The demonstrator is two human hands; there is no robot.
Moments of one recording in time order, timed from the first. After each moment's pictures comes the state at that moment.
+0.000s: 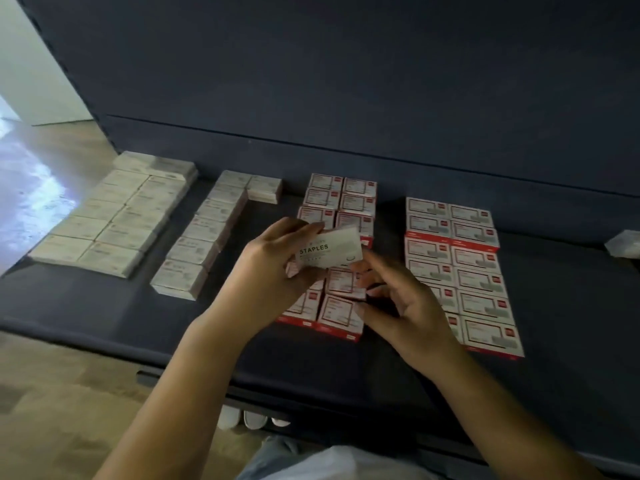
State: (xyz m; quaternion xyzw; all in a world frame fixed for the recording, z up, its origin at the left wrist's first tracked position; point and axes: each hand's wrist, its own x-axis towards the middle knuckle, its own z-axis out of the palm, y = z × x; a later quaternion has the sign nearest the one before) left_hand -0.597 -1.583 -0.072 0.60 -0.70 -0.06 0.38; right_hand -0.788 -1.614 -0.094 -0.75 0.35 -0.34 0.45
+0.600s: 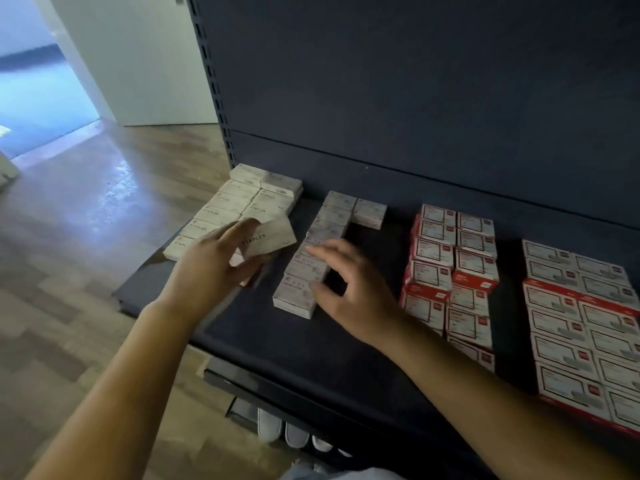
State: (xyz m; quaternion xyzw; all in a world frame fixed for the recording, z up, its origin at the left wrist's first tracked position) left_hand -0.394 -1.531 -0.091 0.71 -0.63 0.06 0.30; right_hand -0.595 -1.612 -0.088 -0.86 0.26 -0.26 0.36
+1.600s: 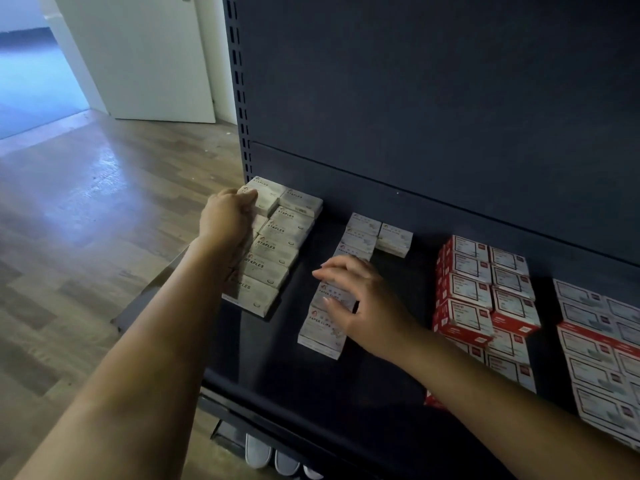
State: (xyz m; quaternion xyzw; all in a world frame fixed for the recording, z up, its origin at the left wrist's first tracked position) left_hand -0.282 -1.646 -0.131 0.82 -0.48 -0.01 0.32; right_hand -0.555 -1.635 -0.091 -0.91 0.25 -0.19 0.28
